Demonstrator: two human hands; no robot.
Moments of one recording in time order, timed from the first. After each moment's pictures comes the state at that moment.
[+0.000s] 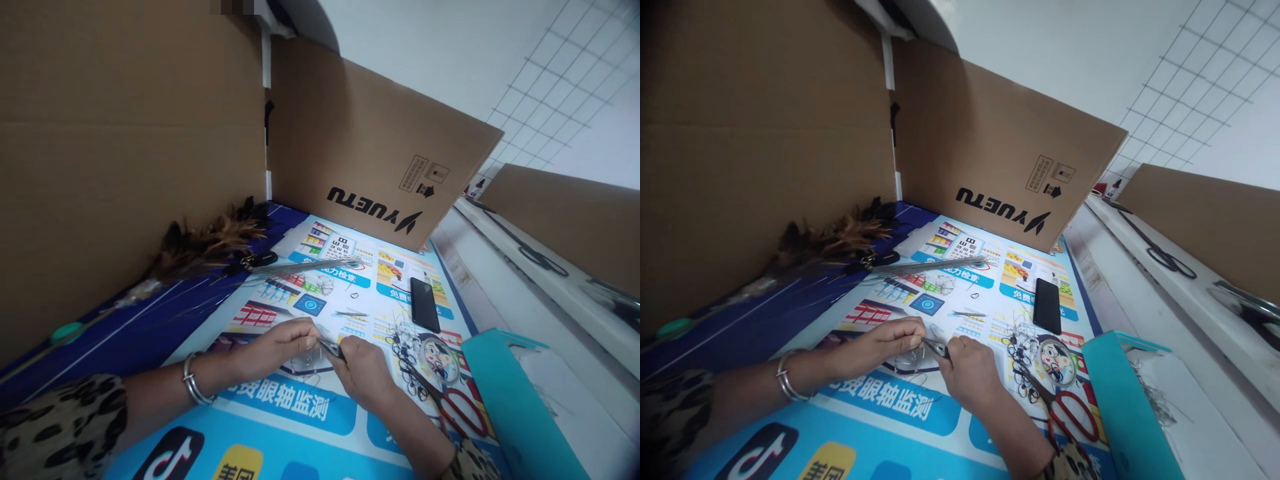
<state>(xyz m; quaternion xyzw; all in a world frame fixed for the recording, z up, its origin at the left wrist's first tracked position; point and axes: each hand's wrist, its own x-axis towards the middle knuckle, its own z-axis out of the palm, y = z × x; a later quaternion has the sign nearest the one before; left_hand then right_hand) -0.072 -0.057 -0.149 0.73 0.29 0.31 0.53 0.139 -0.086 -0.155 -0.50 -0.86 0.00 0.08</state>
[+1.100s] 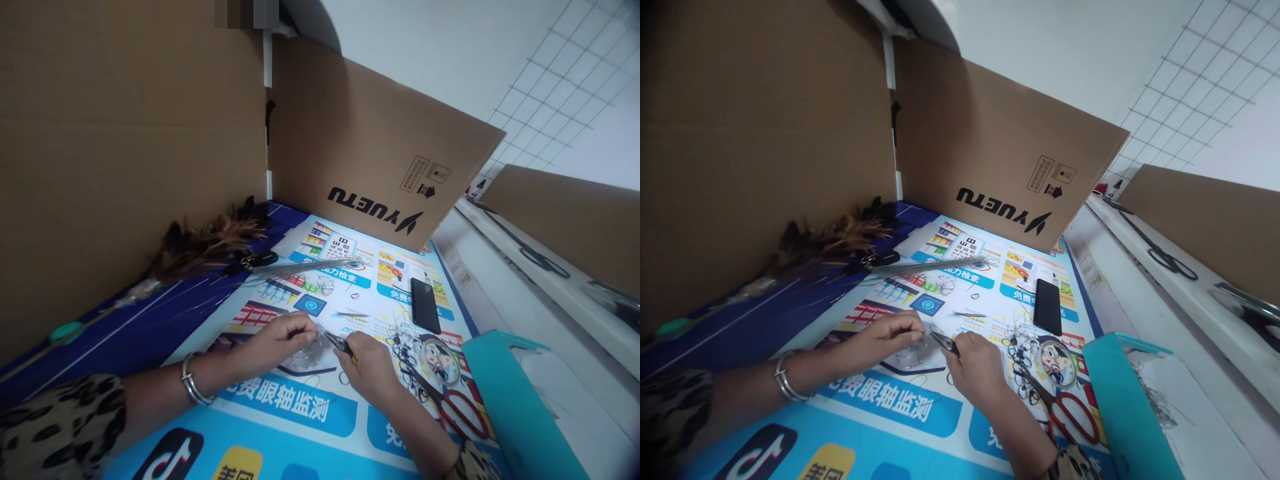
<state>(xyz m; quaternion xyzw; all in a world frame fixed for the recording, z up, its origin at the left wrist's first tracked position) -0.073 -0.050 -0.157 0.75 0.35 0.33 0.45 0.147 -0.081 -0.152 -0.52 -0.85 0.01 0.09</state>
